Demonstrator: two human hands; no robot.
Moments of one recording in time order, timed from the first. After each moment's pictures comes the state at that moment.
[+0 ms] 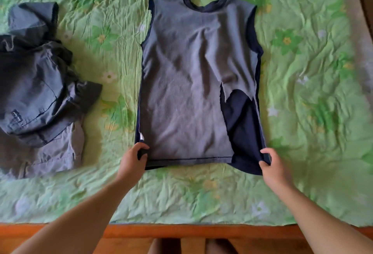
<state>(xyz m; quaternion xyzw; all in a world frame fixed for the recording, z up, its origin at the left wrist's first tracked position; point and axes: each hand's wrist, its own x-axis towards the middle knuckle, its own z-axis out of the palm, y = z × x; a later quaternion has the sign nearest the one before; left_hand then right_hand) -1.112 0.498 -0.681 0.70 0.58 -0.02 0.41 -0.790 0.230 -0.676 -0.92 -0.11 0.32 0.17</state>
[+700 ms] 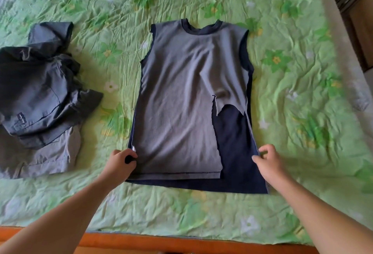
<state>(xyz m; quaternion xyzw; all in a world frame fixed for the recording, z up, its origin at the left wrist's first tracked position) -1.117 0.510 -0.661 0.73 0.58 -0.09 0.35 -0.737 0.248 -0.671 -0.91 -0.13 0.33 0.20</state>
